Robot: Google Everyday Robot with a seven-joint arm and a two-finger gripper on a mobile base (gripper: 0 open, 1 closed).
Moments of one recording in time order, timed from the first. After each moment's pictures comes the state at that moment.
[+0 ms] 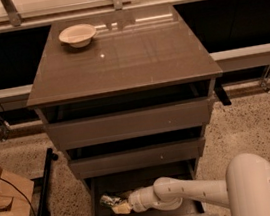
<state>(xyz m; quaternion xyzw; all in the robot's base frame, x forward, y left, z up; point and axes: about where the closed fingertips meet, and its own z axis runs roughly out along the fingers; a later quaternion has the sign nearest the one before) 0.531 0.120 0.247 -0.36 0.80 0.39 0.29</state>
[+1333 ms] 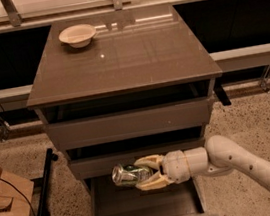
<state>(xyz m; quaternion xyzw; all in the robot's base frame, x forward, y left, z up) 0.474 -0.001 0.576 -0.53 0.55 0.45 0.46</state>
